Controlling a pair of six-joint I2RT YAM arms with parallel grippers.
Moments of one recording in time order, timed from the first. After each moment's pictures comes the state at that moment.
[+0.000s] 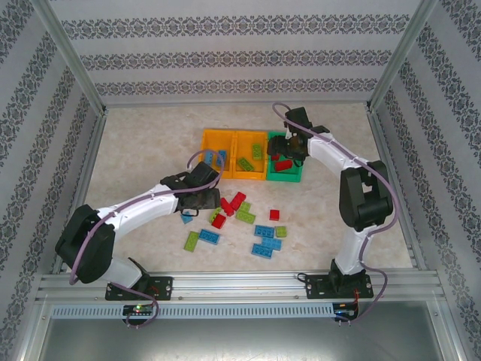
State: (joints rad) left arm -0.65 1.46 0.93 -0.62 -0.15 -0.71; right arm 0.27 1.86 1.40 -0.57 -0.11 0.41
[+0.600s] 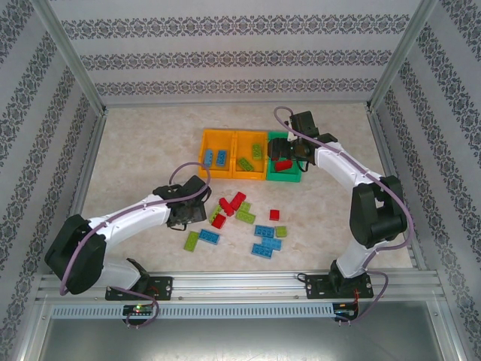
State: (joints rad) left arm -0.65 1.37 0.79 -0.77 -0.23 -0.92; right arm 0.29 1.71 1.28 -0.50 -0.11 0.33
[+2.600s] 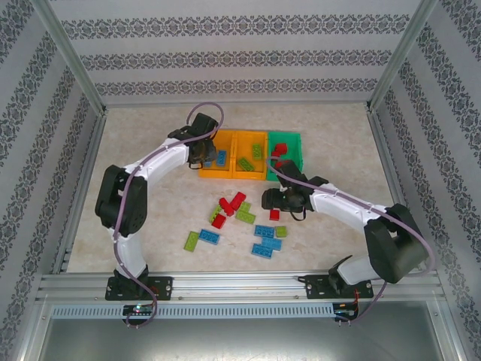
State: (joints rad) left arm -0.40 1.92 1.51 -0.65 -0.15 -0.56; right arm 0.56 1.44 0.81 -0.53 -0.08 0.62
